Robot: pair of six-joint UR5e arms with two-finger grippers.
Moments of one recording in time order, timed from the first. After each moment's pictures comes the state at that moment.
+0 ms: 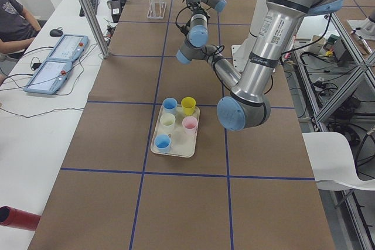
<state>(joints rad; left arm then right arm) -0.70 -1.99 -1.80 -3.31 -2.07 -2.99 0.51 -1.04 1.74 0.11 1.67 1.95</state>
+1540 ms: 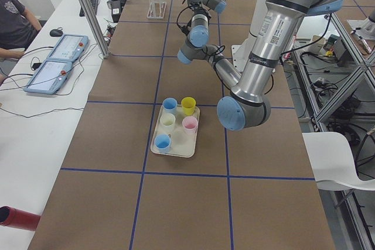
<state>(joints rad) -0.69 -1.99 -1.80 -3.32 -2.07 -2.99 0.51 -1.02 1.71 0.15 1.66 1.95</state>
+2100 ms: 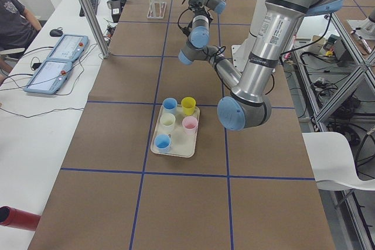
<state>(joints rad) -0.68 -1.98 -1.80 -3.32 -2.07 -2.98 0.51 -1.02 1.71 0.15 1.66 1.94</state>
